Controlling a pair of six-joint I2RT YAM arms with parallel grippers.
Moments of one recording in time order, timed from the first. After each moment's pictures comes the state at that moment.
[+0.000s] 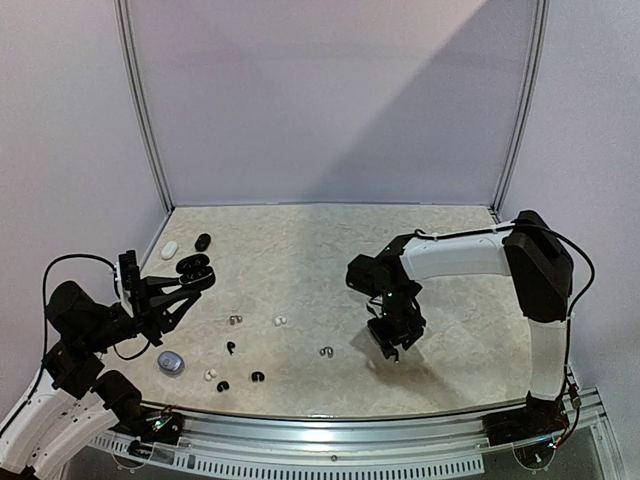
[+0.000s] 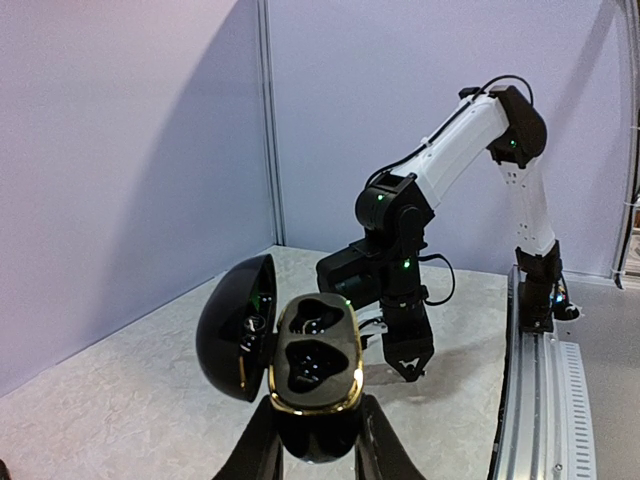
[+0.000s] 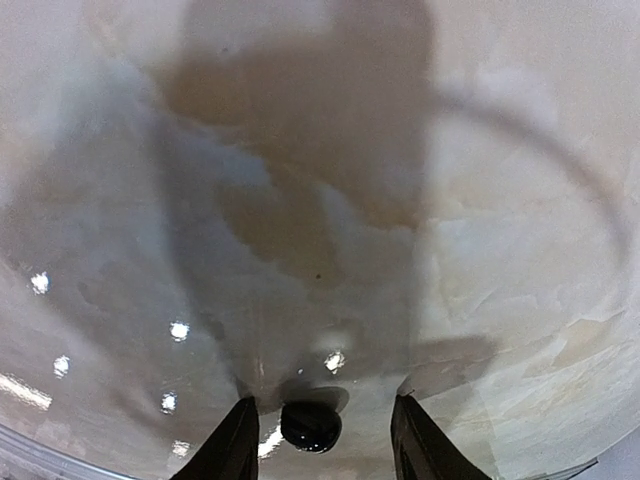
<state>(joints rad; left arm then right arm) -0.51 0.21 0.28 0.08 0.54 -0.03 0.90 2.05 1.44 -1.12 -0.02 0.51</state>
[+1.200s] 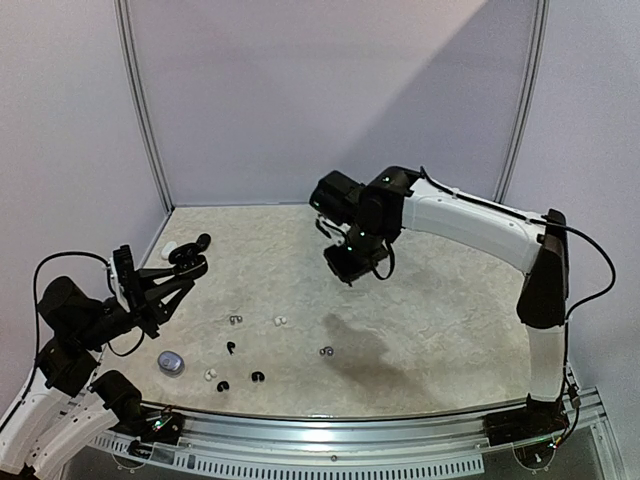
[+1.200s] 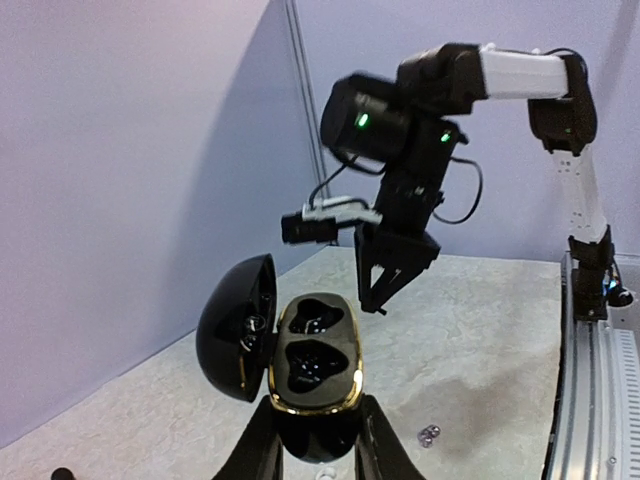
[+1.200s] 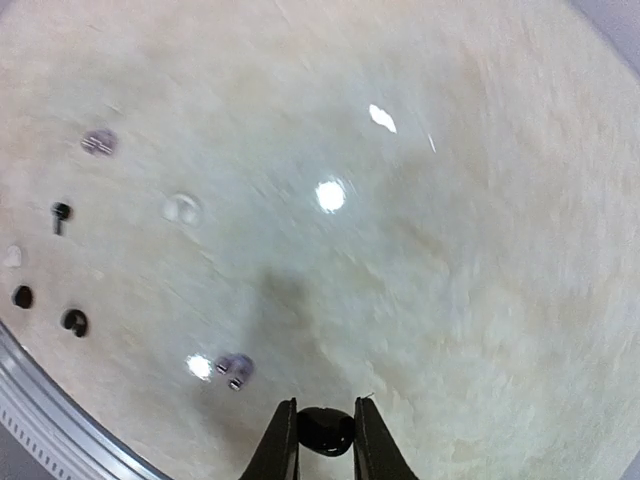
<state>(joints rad) -0.51 0.21 0.34 0.01 0.44 0.08 0.99 2.07 2.02 -1.19 0.16 0.37</state>
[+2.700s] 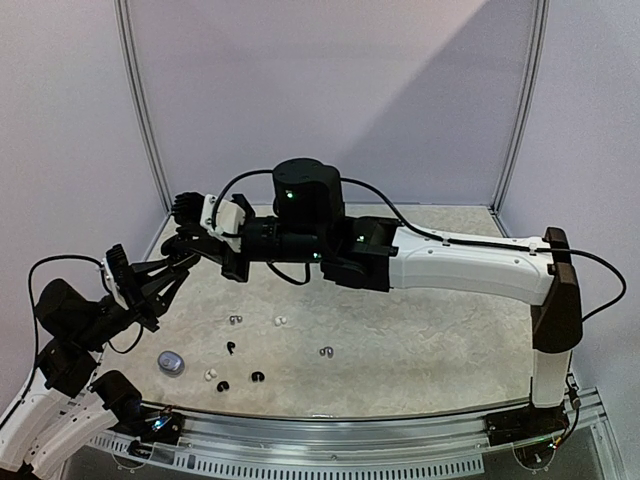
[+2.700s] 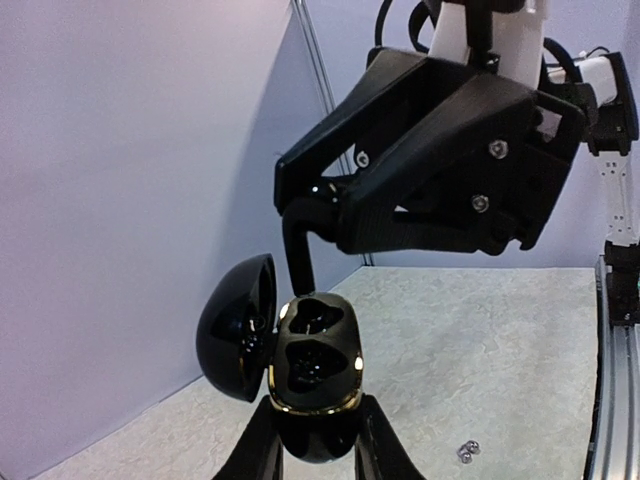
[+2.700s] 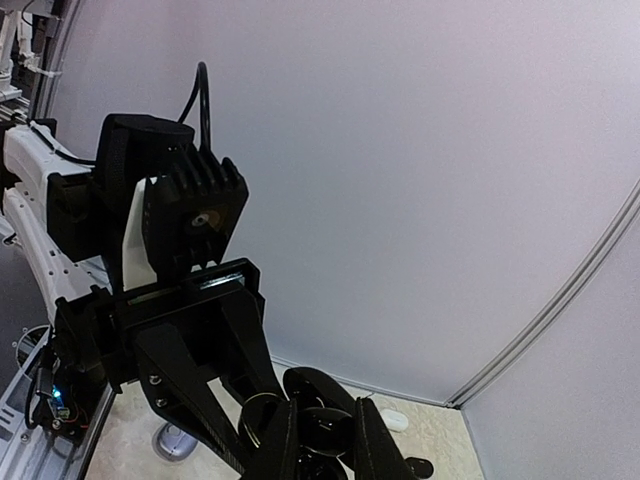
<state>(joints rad) -0.55 0.20 0.33 0.08 0.33 0.17 1.26 2.02 1.89 0.11 -0.25 -0.49</state>
